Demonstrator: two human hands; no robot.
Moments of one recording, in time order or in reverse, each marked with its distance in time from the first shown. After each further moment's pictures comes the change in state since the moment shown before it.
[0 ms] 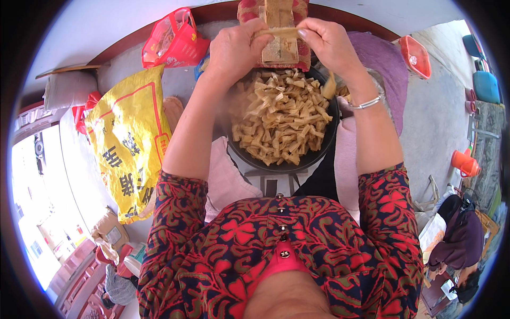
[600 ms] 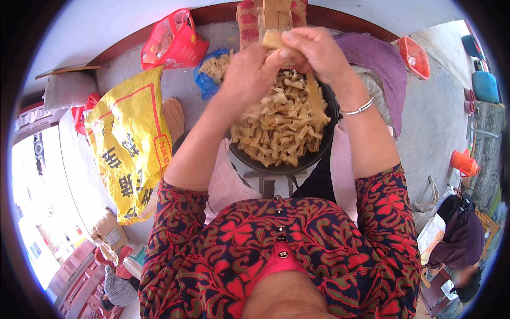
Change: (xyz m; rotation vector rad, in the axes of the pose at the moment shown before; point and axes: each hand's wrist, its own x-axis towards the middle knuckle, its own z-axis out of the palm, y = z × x) left_hand -0.030 0.028 0.005 -0.277 -0.143 -0.075; right_hand -0.006 -0.017 0.013 0.731 -0.221 0.427
